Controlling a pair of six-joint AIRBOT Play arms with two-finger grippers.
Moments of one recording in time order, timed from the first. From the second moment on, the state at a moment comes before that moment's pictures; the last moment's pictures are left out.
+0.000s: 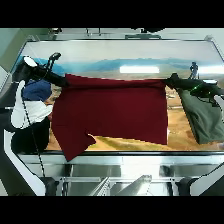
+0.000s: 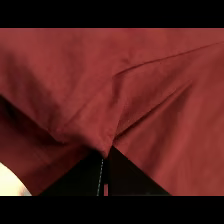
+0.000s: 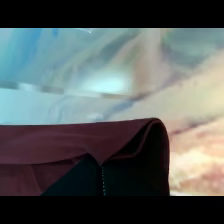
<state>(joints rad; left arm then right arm) 0.15 -2.11 1.97 1.06 -1.31 -0.85 -0.29 -2.00 1.49 -0.28 0.92 0.86</state>
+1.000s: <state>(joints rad) 0.12 -2.09 2.02 1.07 -1.49 -0.98 -0.30 -1.99 1.49 -0.47 1.06 1.01</state>
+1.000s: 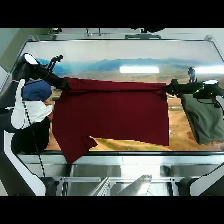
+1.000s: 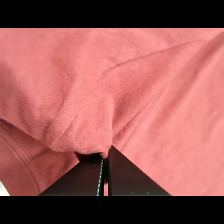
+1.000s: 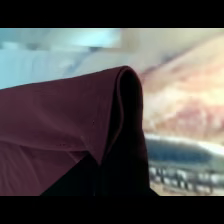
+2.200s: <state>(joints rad) 0.18 -2.00 1.77 1.08 -1.44 -0.98 -0.32 -1.94 1.49 -0.73 1.18 1.11</state>
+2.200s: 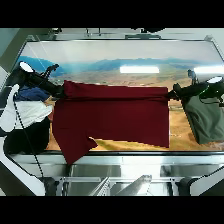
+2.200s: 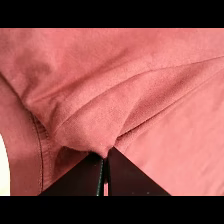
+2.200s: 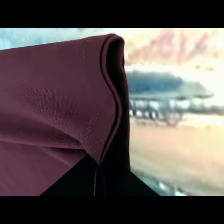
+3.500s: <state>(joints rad) 0.46 -1.02 0.75 0.92 -1.45 -1.17 -0.44 -1.20 0.88 -0.96 1.45 1.21</state>
